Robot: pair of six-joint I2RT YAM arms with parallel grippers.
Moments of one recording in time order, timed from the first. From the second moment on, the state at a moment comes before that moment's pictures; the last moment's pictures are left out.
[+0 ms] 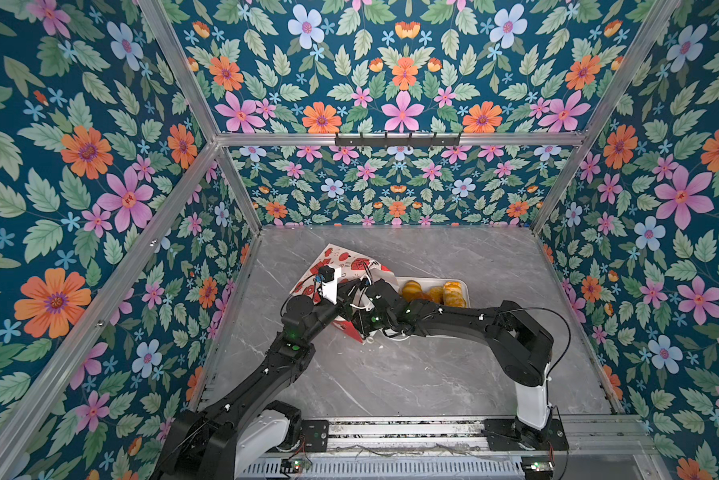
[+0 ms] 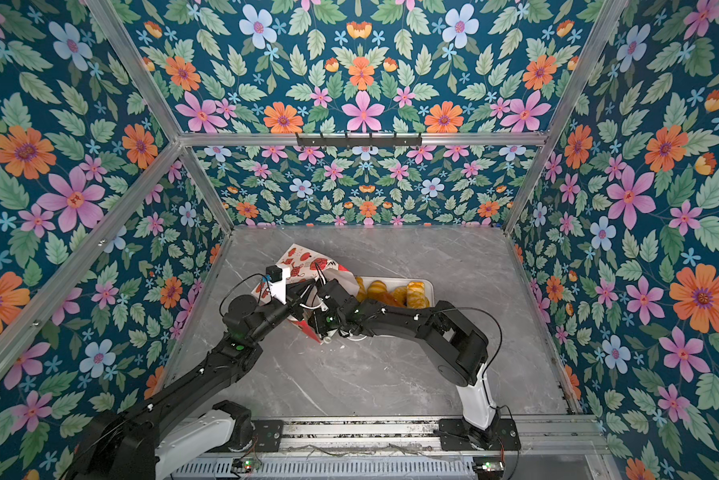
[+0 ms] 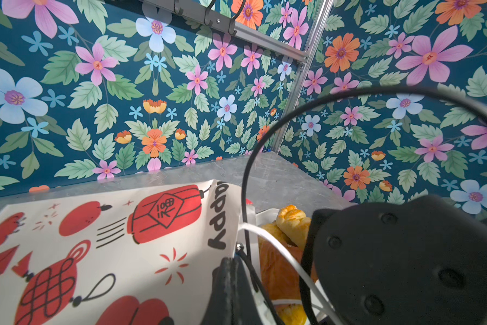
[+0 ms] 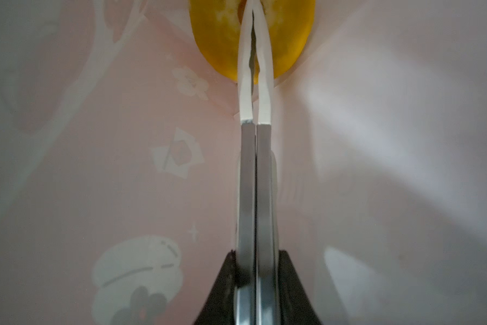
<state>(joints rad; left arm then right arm) -0.42 1.03 0.43 0.62 0.33 -0.23 0.94 1.97 1.31 -0.06 -0.21 0.60</state>
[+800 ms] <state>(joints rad) -0.42 0.97 0.46 0.49 0.31 -0.15 0.92 1.59 1.02 -0.12 -0.16 0.57</state>
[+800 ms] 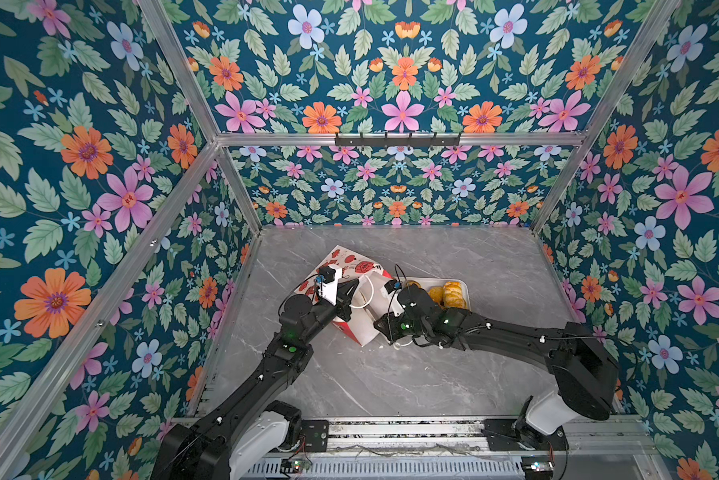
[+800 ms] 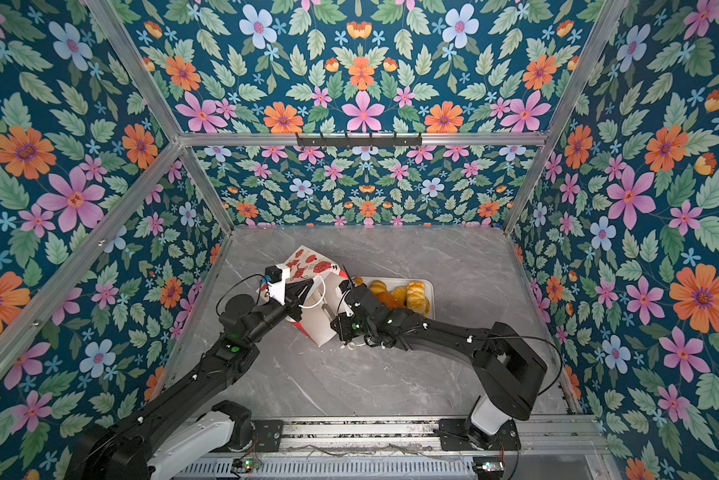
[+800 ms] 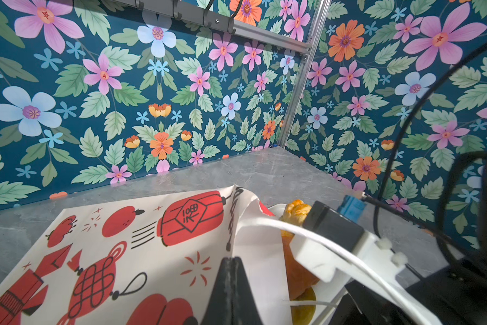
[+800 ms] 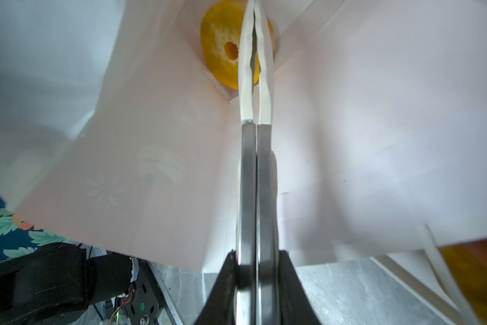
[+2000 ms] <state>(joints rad) -0.42 1.10 0.46 0.47 0.29 -0.04 0.86 2.00 1.36 -0.14 -0.47 0.74</state>
